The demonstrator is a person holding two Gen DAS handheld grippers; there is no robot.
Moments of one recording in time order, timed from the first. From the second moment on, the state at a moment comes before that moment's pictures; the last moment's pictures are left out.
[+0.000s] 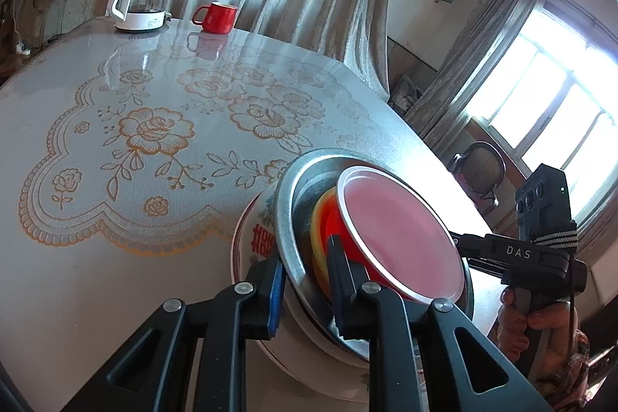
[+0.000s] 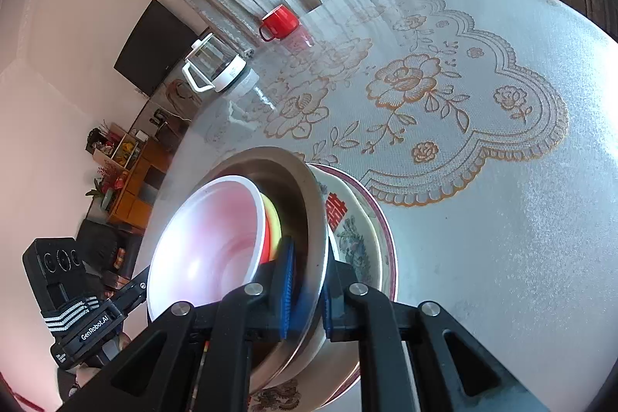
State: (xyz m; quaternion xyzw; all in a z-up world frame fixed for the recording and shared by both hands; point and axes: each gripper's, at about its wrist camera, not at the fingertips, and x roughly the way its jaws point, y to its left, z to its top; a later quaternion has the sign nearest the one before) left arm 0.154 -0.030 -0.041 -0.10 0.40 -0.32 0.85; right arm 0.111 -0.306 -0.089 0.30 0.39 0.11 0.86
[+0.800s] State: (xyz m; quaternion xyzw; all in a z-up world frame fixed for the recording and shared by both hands) left arm 0.148 -0.025 -0.042 -0.11 0.40 -0.31 0.86; right arm 0.103 -0.302 -0.084 0.28 0.37 0.08 0.88
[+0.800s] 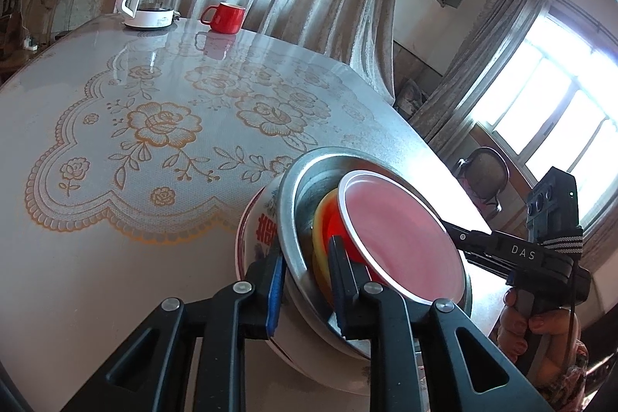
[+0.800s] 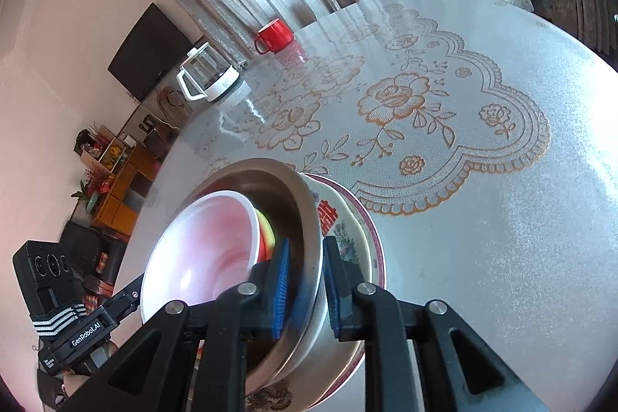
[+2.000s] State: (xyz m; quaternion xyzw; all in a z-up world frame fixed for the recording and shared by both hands) left arm 0.019 -0.009 -0.025 -0.02 0.38 -0.19 0.90; right arm -0.034 -0.231 -0.053 0.08 0.27 -0.02 0.96
